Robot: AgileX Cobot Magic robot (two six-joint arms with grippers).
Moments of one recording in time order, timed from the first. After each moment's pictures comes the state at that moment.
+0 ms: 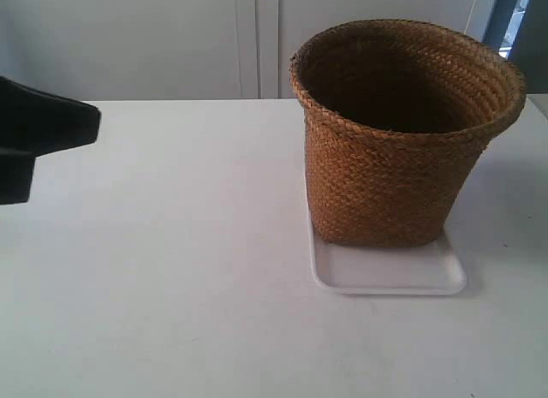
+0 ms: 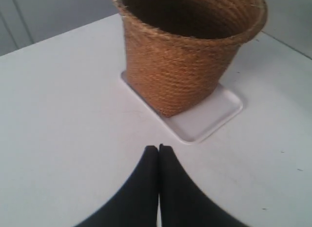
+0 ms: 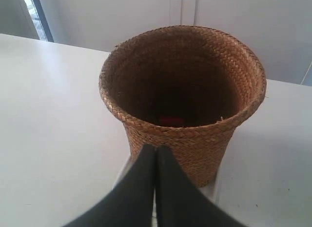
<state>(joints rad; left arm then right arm) -0.66 0.81 -0.89 0.02 0.61 -0.11 -0.03 0.57 -0.91 0.34 0.84 -0.25</state>
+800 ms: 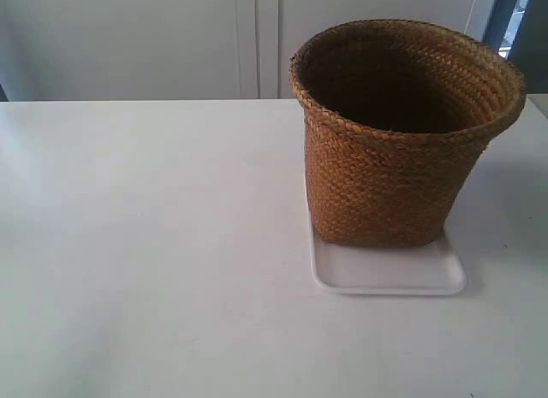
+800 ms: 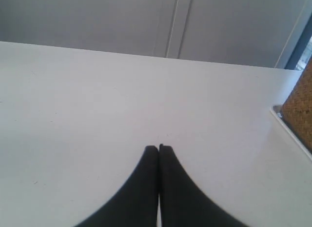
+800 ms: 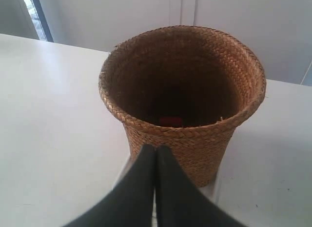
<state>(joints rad) -0.10 0.32 -0.03 0.00 -0.04 -0.20 -0.03 0.57 -0.91 0.34 0.84 -0.25</state>
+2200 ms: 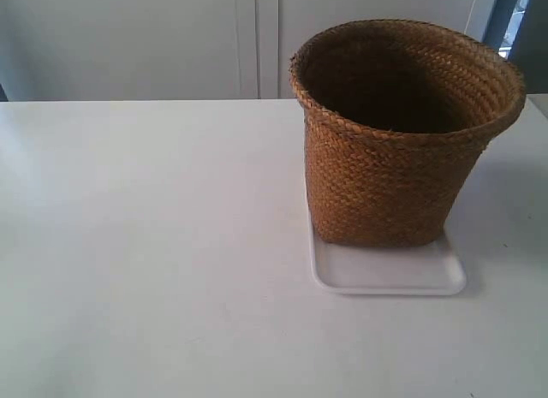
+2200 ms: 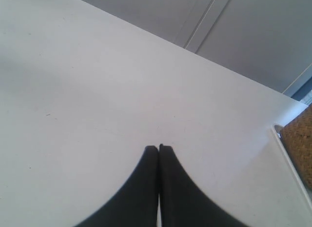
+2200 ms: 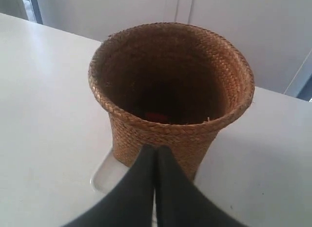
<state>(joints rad) 0.01 0.01 0.02 -0.13 0.26 -0.36 0.01 0.57 -0.91 0.25 0.84 -0.30</state>
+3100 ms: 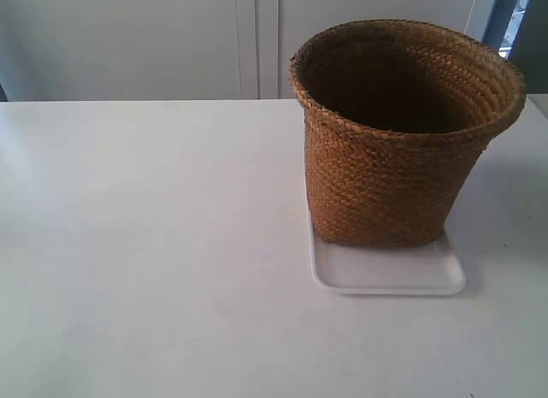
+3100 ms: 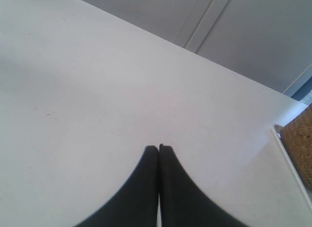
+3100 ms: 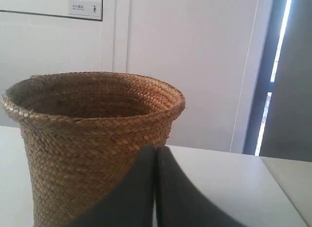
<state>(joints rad) 0.01 0.01 0.02 -0.13 0.26 -0.36 0.01 0.11 -0.07 0.27 -0.09 -0.33</state>
